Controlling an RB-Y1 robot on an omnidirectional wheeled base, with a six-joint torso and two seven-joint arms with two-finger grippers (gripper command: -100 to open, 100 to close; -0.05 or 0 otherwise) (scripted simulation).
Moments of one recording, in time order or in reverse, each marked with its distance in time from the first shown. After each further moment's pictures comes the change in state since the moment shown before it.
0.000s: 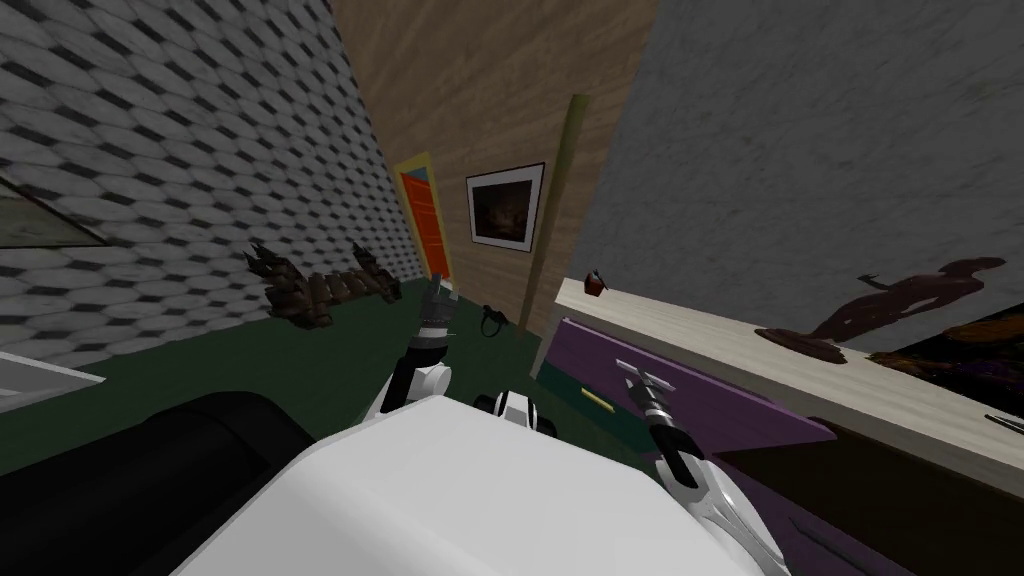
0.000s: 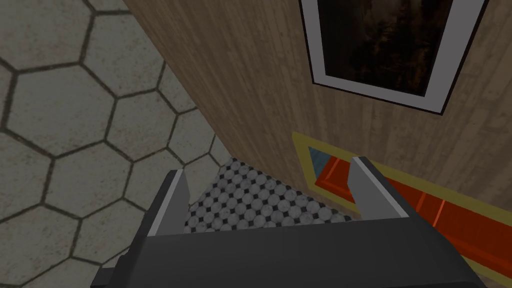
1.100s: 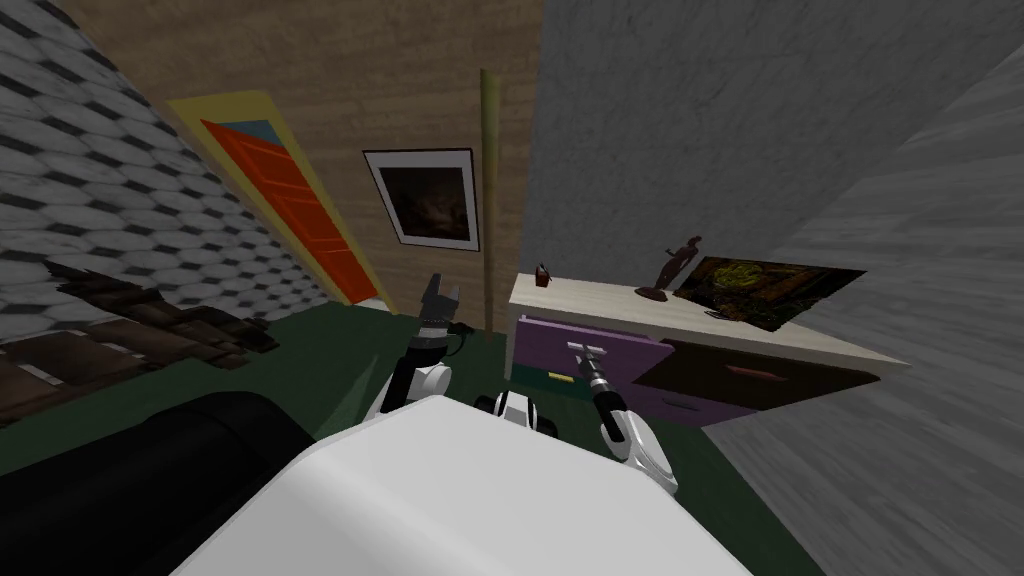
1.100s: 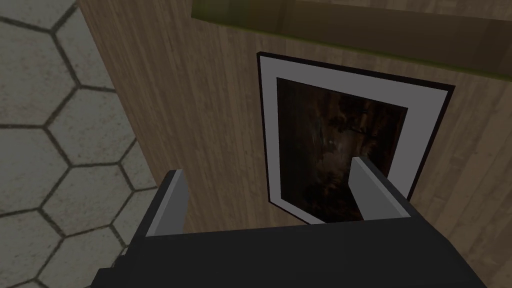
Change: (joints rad) left arm 0.000 0.000 0.000 0.000 0.000 0.000 0.000; right arm 0.045 0.161 0.325 -0.237 0.165 0.046 -0.101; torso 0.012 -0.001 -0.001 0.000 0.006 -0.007
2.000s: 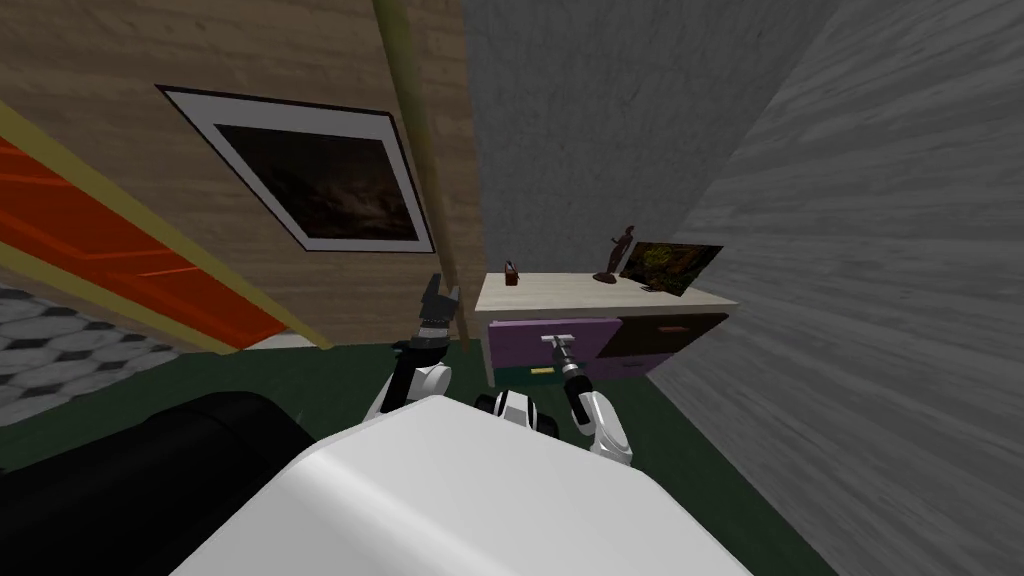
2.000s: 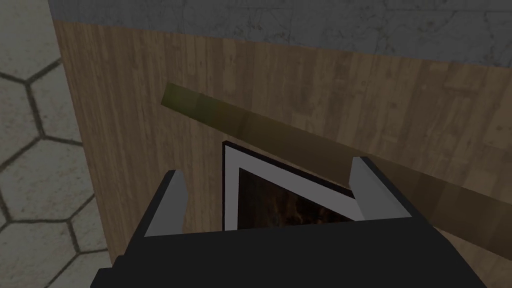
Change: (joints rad) left arm 0.000 0.000 0.000 0.000 0.000 0.000 0.000; right arm 0.035 0.106 0.230 -0.160 0.110 0.049 -0.070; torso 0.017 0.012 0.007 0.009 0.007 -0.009
